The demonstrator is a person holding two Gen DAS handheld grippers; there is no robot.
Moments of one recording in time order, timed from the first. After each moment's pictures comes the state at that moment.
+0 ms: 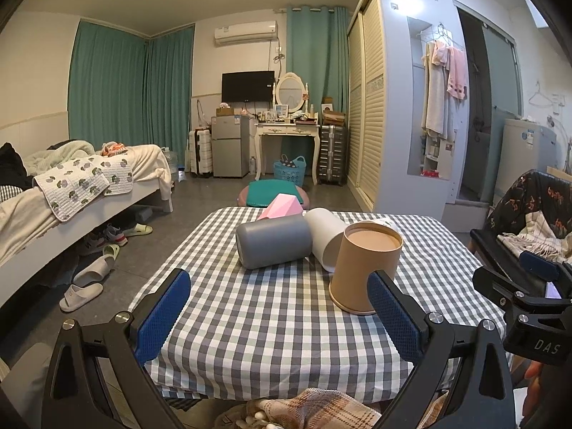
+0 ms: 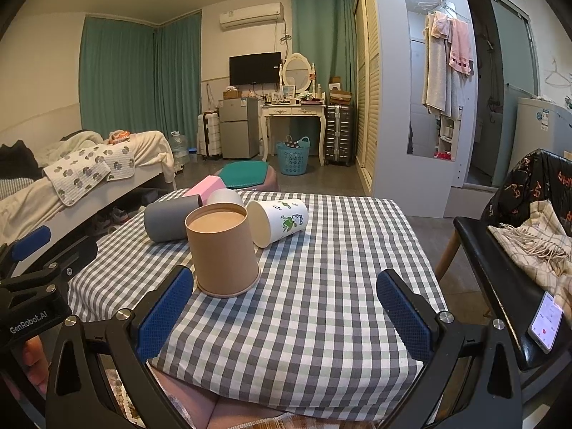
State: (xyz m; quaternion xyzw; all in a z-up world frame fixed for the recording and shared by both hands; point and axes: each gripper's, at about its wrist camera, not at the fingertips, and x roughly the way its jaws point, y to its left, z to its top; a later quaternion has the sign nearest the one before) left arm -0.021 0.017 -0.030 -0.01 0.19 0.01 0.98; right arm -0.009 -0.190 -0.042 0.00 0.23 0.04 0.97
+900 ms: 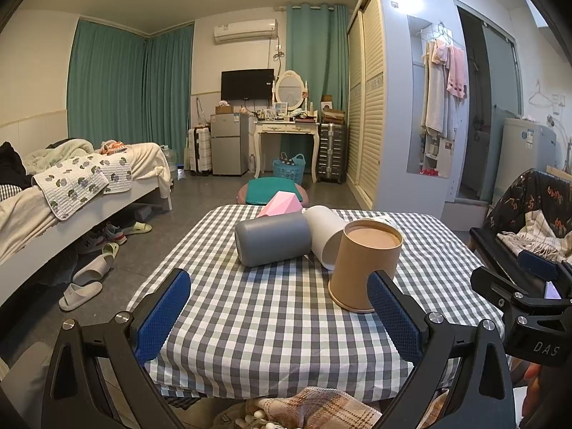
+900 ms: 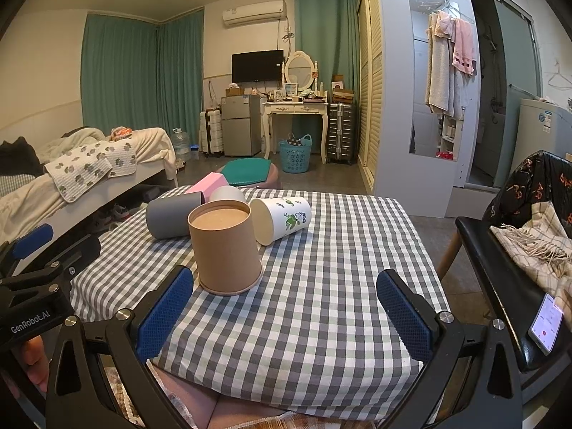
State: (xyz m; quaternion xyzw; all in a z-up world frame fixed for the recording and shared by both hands) left arm -0.021 0.017 -0.032 -0.01 0.20 0.01 0.98; right arm -0.008 -0.187 -0.043 0.00 0.23 0.05 0.97
